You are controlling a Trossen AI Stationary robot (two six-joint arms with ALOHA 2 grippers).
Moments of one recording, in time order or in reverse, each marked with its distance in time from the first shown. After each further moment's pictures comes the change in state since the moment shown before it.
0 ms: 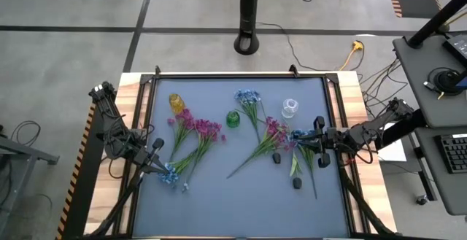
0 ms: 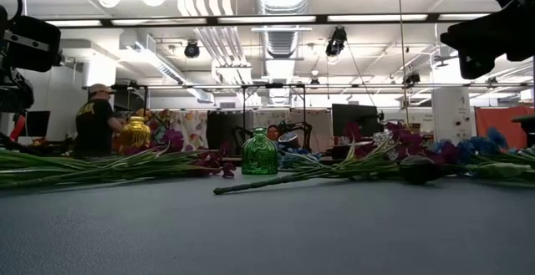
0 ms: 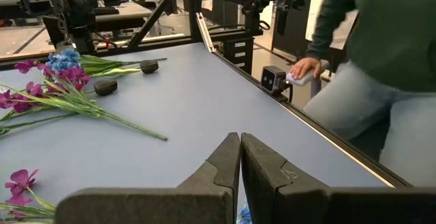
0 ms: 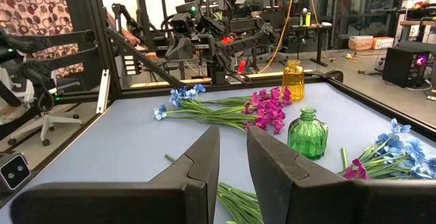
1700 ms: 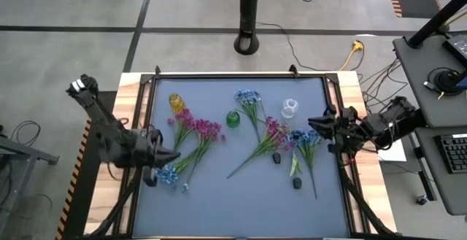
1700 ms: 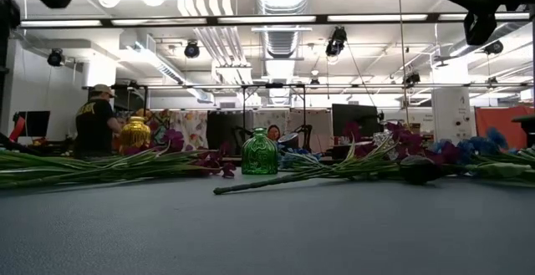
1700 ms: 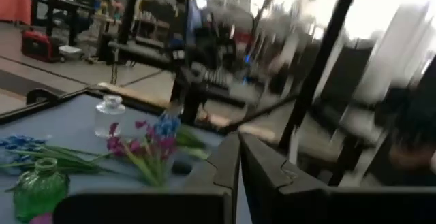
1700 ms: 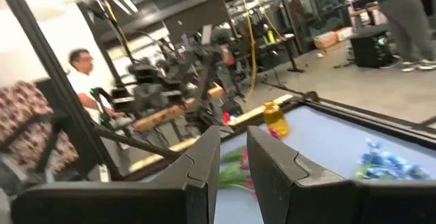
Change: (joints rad) left arm 0.086 0.674 0.301 0.658 -0.466 -0.098; right arm 0.000 0.058 0.270 -0.079 0.176 0.215
